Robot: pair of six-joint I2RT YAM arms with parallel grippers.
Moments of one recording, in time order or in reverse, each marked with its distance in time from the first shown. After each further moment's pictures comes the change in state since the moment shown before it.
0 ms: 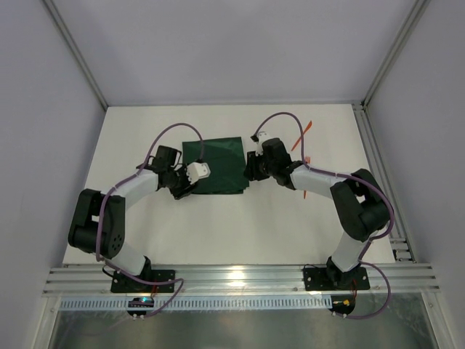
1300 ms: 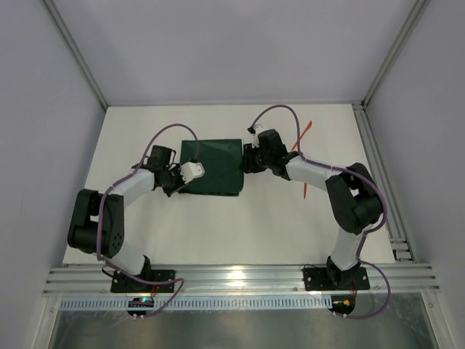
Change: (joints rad) left arm 0.056 -0.010 -0.011 -0.004 -0.080 0.054; right arm -0.007 0.061 0.114 -0.074 -0.034 0.031
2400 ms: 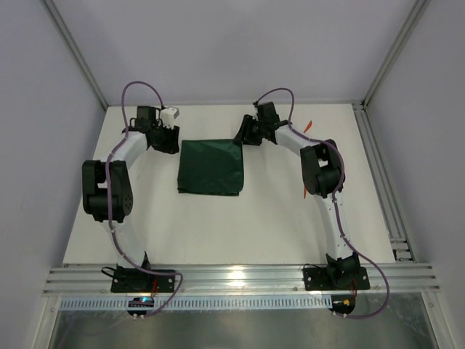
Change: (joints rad) left arm 0.162 0.317 0.518 -0.024 0.031 -0.658; right arm -0.160 0.609 0.793 -0.235 -0.158 0.255
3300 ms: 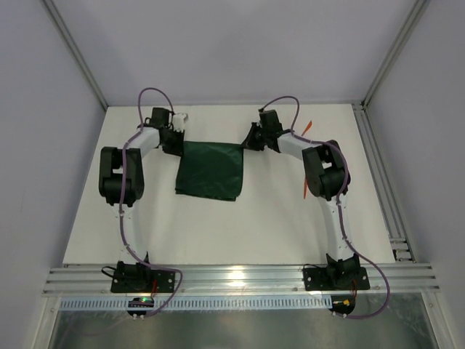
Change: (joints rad) left arm -0.048 0.286 0.220 -0.084 -0.031 -0.124; right arm 0.002 -0.051 -0.158 0.123 0.058 0.086
